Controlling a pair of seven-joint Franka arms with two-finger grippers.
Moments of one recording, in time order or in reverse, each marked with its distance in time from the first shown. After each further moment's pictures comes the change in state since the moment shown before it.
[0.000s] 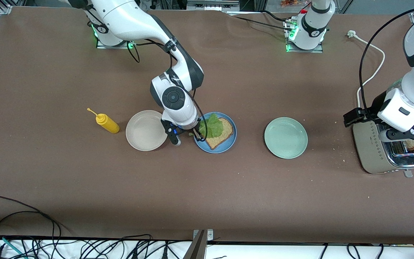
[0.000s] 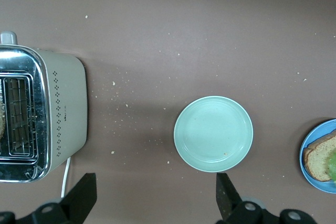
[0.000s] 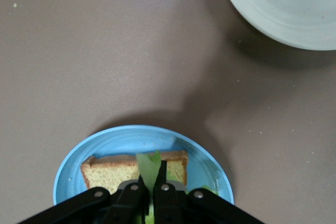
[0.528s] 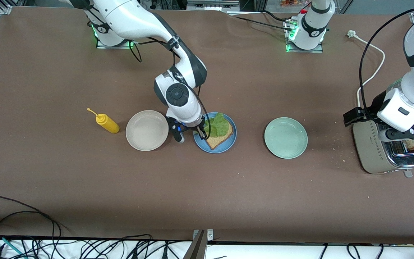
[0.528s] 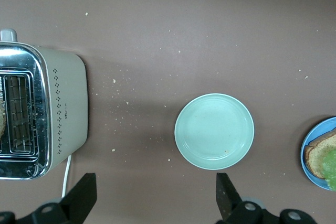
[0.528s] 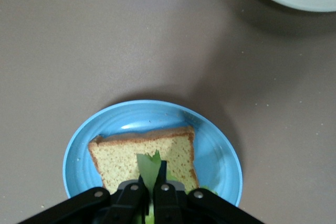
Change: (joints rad) left arm 0.000 0.000 0.000 0.000 0.000 -0.010 0.001; right arm 0.004 0.001 0.027 0.010 0.001 0.021 0.064
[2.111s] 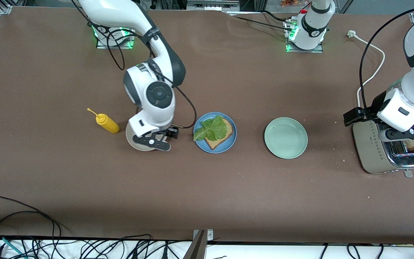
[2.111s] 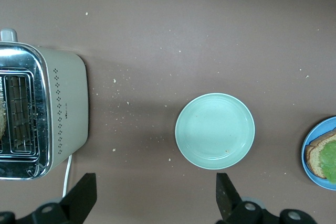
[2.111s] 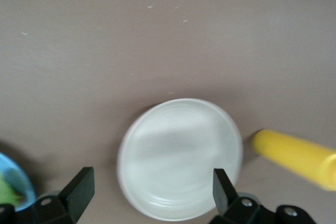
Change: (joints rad) left arm 0.000 0.001 0.001 0.000 0.000 -0.001 0.004; right arm -0.006 -0.140 -0.183 0.027 -0.282 -0.403 -0.962
